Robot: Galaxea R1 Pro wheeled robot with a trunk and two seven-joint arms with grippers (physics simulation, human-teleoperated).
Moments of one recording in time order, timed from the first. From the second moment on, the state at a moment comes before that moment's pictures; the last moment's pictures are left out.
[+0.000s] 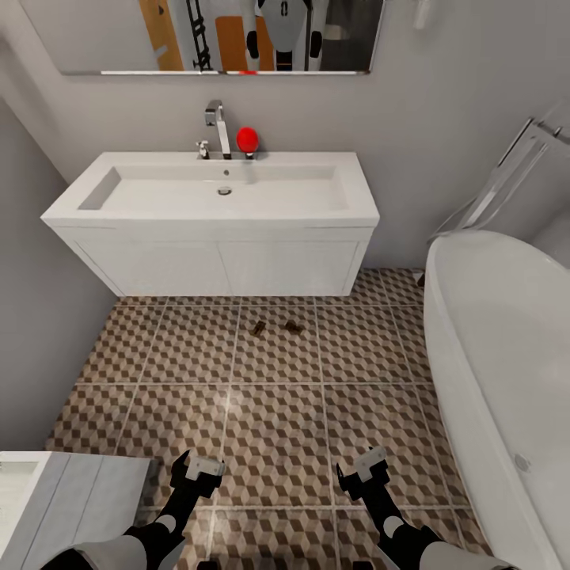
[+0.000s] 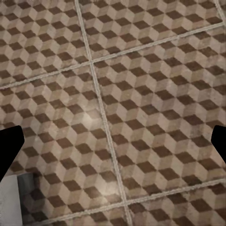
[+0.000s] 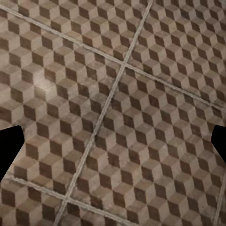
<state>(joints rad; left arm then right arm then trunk) -0.67 -0.04 -0.59 0.07 0.26 -0.60 0.14 -0.63 0.05 0.36 -0.02 0.16 -0.54 -0.22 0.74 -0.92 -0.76</state>
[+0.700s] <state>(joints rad) -0.67 -0.04 -0.59 0.07 0.26 -0.60 0.14 -0.63 0.05 0.36 -0.02 0.16 -0.54 -0.22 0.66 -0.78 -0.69</state>
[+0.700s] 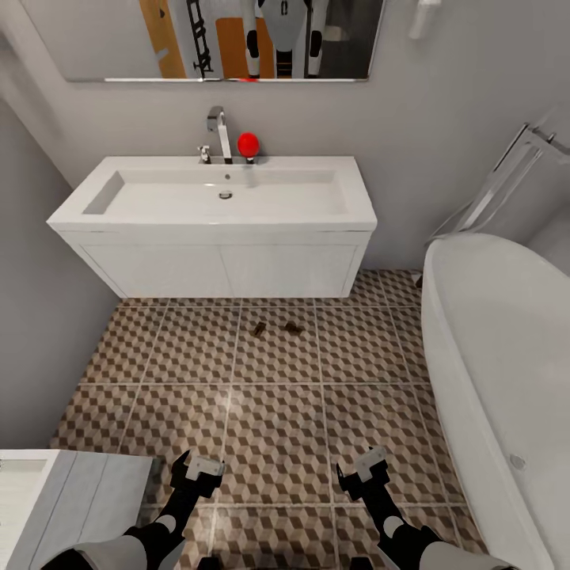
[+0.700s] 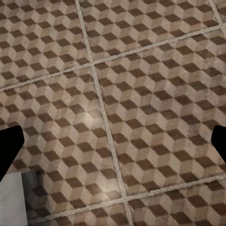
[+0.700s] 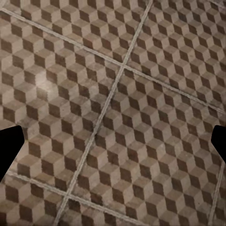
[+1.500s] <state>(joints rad) -0.67 -0.04 -0.59 0.07 0.26 -0.60 0.14 -0.63 0.05 0.36 -0.02 0.16 -0.54 -0.22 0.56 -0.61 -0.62</state>
